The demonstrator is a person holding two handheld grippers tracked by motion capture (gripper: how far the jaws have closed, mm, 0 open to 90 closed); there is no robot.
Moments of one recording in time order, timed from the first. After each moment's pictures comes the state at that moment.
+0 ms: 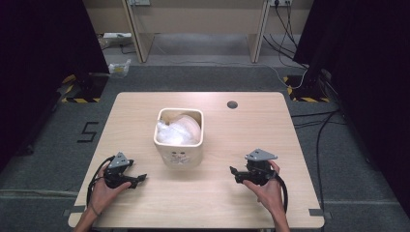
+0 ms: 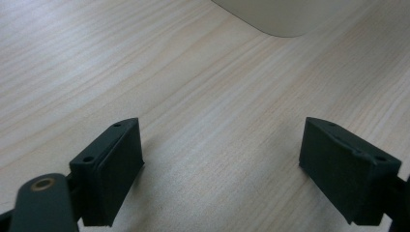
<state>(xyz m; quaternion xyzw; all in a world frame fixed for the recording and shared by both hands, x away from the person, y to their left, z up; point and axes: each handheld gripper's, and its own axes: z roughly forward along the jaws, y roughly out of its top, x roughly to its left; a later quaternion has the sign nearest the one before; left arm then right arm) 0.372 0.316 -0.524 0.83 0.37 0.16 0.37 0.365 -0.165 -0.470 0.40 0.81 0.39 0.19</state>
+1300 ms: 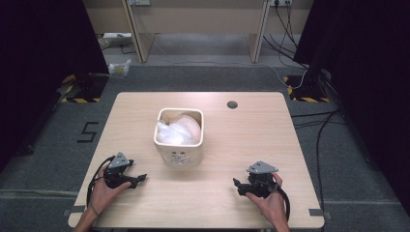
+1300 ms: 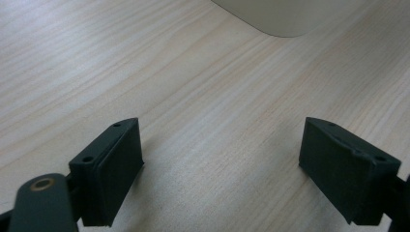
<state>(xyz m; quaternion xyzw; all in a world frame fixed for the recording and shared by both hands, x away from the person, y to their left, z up) 0.372 0.316 -0.524 0.83 0.37 0.16 0.37 0.337 -0.172 -0.490 0.41 0.82 0.36 0.20</state>
